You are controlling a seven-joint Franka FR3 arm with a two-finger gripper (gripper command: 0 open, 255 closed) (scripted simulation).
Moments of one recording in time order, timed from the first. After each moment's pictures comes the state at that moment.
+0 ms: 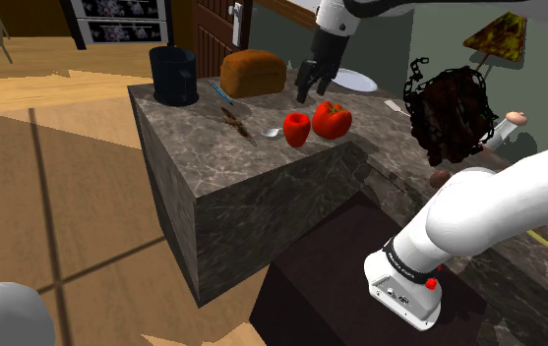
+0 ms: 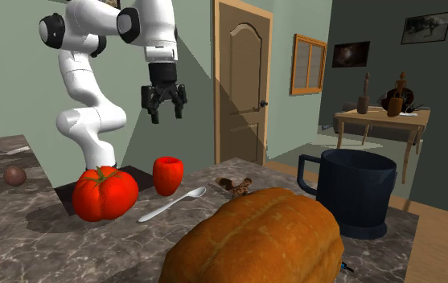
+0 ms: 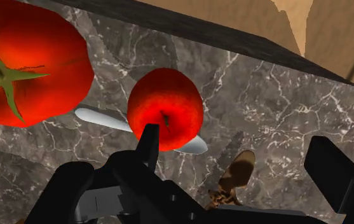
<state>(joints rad) 0.03 -0.44 0.05 -2.26 0.04 1.85 -0.04</state>
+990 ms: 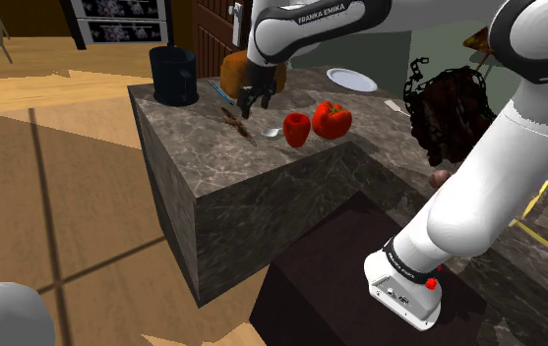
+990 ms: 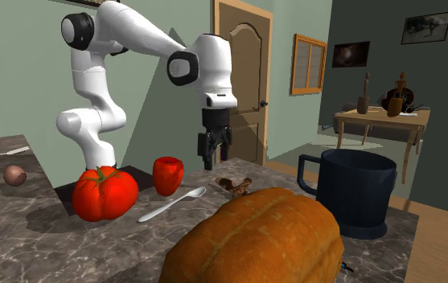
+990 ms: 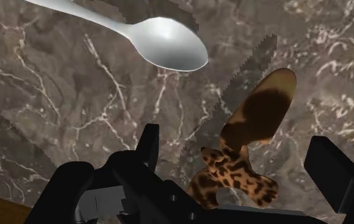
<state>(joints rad) 0.06 0.10 0.10 -1.99 -0.05 2.13 0.00</state>
